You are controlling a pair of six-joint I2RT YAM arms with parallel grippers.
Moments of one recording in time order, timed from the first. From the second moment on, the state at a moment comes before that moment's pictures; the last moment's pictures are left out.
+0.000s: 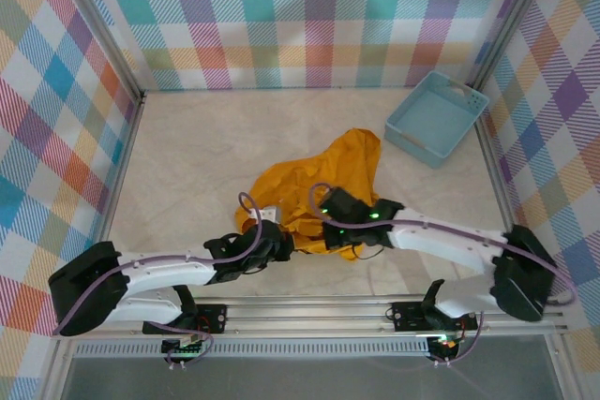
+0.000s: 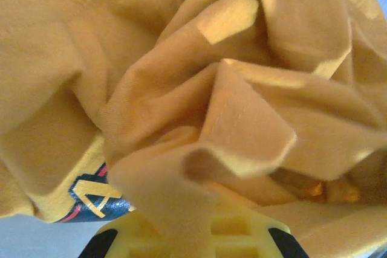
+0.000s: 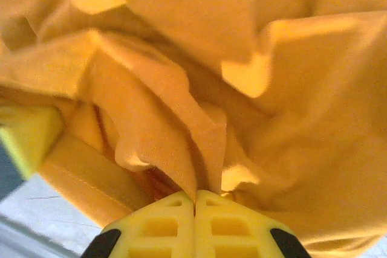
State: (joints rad) left arm -1.04 1.22 0.42 0.06 -0.17 -0.98; right arm 0.97 1.28 0.84 -0.63 0.05 0.68
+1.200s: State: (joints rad) left arm -1.13 1.69 0.78 0.04 -0.07 -0.85; right arm 0.84 1.01 0.78 -0.66 0.05 0.65
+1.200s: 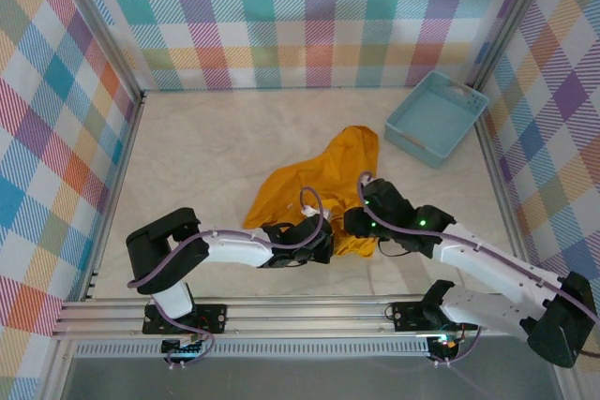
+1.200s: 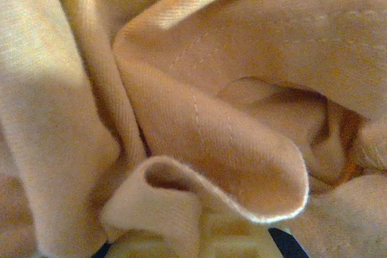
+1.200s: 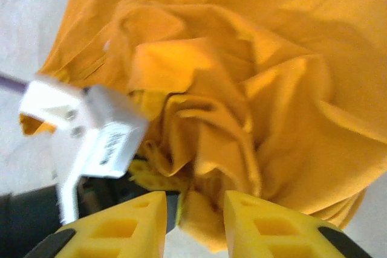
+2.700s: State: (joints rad) left arm -1.13 1.65 0.77 0.05 -0.09 -0.84; right arm 0.85 1.47 0.89 -0.66 0.35 0.46
